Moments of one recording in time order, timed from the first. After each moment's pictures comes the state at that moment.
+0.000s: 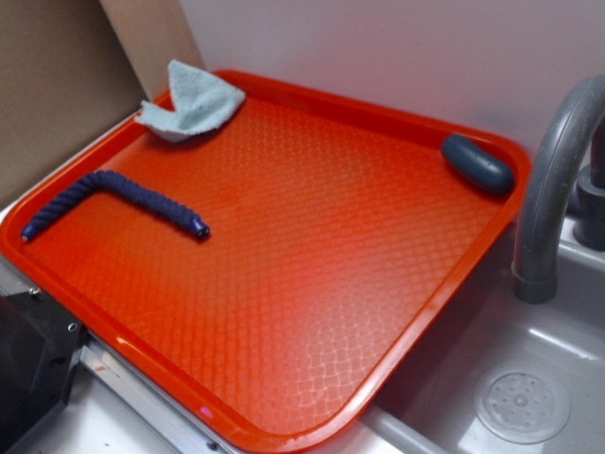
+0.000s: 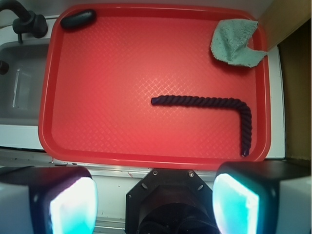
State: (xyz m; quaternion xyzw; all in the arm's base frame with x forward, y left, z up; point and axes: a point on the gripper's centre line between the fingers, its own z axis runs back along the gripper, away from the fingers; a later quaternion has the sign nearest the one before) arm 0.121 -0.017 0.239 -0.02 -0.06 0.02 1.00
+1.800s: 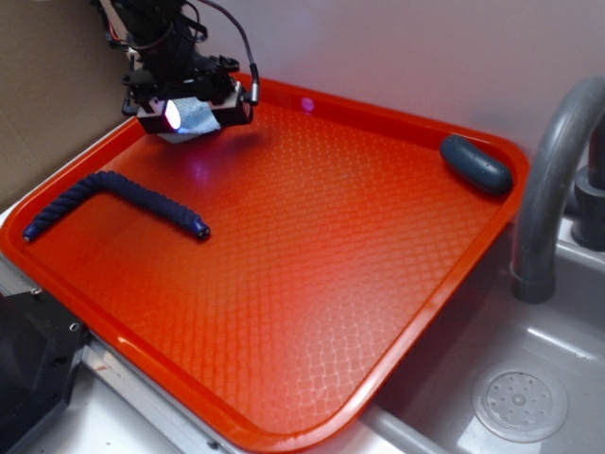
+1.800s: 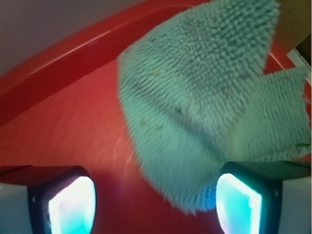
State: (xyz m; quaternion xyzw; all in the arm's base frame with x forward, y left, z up) arm 0.290 0.097 0.036 0.06 -0.12 0.33 0.93
